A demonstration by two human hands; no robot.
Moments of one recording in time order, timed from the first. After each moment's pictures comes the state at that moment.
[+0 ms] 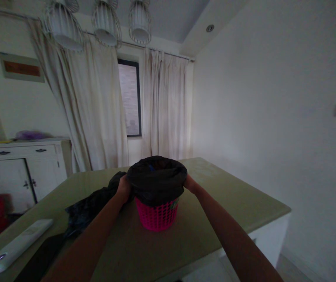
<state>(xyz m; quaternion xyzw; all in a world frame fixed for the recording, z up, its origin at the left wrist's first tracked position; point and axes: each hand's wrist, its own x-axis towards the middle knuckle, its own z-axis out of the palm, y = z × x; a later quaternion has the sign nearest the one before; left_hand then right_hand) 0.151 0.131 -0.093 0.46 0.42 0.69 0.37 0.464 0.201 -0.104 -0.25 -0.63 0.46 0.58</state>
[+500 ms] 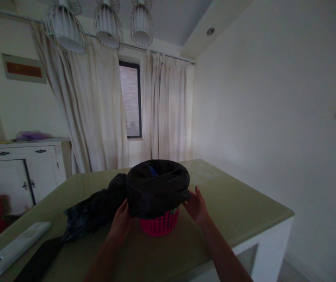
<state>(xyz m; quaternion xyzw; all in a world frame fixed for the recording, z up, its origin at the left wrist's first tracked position) 0.155 0.063 -0.174 0.34 0.38 0.70 0.50 0.483 0.121 -0.172 -0.23 -0.39 0.66 0.60</state>
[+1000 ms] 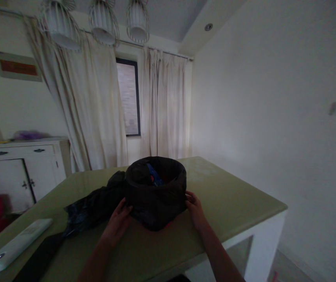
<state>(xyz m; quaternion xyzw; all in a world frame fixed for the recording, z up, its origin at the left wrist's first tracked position) 0.142 0.048 -0.197 0.29 0.40 0.66 0.56 0.489 0.106 -0.210 -0.32 -0.50 0.48 0.64</state>
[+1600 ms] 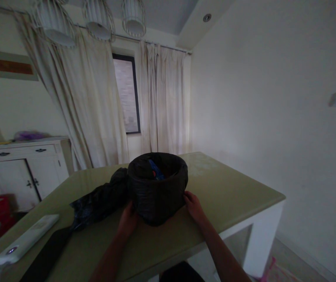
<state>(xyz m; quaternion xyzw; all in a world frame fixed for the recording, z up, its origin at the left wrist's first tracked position) 0.149 0.049 -0.217 0.58 0.52 0.55 0.30 0.477 0.095 -0.217 -0.46 -0.63 0.30 0.55</state>
